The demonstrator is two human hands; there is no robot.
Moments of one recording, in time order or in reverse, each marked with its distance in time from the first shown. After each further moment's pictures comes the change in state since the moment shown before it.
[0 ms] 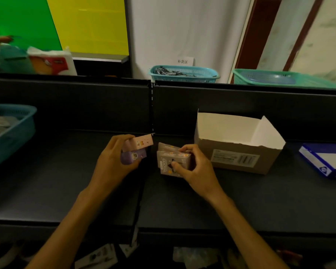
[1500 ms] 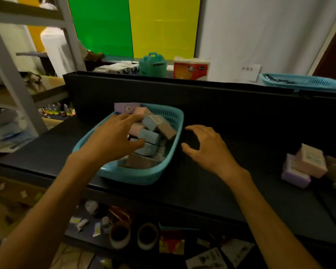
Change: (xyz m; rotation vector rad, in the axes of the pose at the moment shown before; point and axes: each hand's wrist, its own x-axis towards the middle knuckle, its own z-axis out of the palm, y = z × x) left_hand -0.022 -0.228 -0.358 0.492 -0.215 -0.132; right_hand 0.082 -0.185 0.366 -0.642 -0.164 -0.238
